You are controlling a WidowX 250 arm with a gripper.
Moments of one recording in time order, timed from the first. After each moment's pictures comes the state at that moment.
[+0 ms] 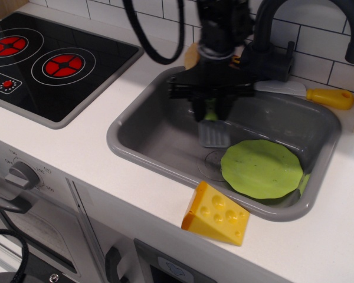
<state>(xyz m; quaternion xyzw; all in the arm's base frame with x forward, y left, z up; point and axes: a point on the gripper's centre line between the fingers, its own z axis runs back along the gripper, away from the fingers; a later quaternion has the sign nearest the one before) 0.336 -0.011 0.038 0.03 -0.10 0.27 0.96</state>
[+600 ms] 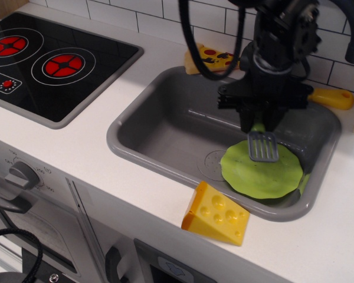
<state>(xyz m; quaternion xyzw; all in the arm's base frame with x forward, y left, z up) 0.347 -0.066 0.031 0.03 -0.12 0.25 0.96</state>
